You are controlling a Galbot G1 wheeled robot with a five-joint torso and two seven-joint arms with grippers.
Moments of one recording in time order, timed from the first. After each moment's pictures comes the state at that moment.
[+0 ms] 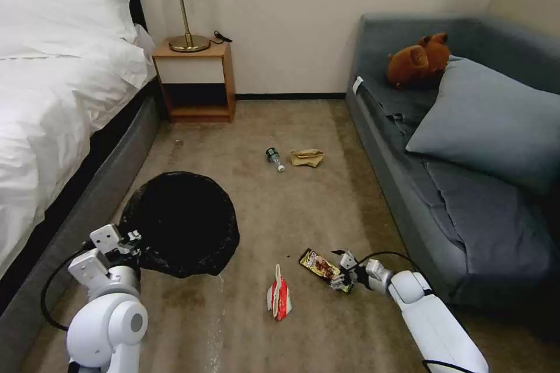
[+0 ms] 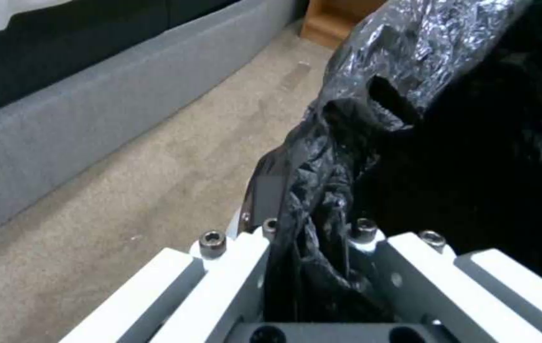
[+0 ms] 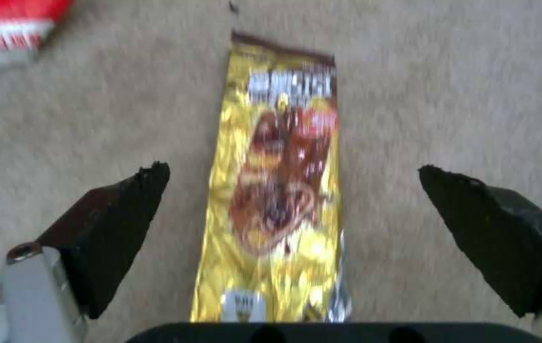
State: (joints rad) left arm 1.41 -1.52 -0.73 -2.19 -0.45 0.55 -0.42; right arm -0.87 1.27 0.40 0.85 -0.30 0.25 -0.74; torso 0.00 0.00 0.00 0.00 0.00
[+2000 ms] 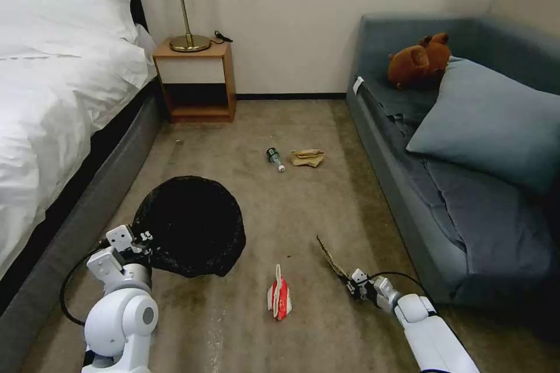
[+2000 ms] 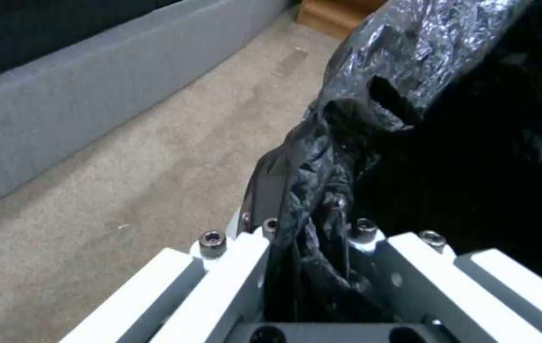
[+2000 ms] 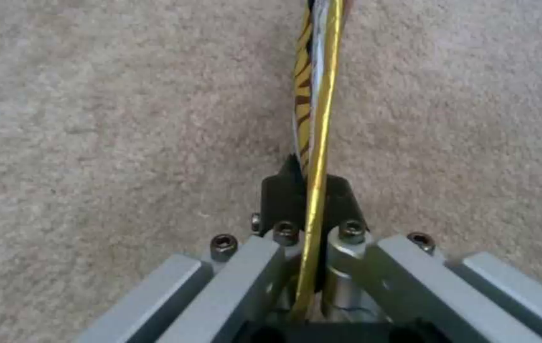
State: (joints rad) left arm 1.38 -1.52 -0.70 -2.13 -0.46 0.52 -0.42; right arm -0.88 1.32 0.50 0.70 -0.34 0.30 -0.63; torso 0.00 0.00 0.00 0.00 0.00
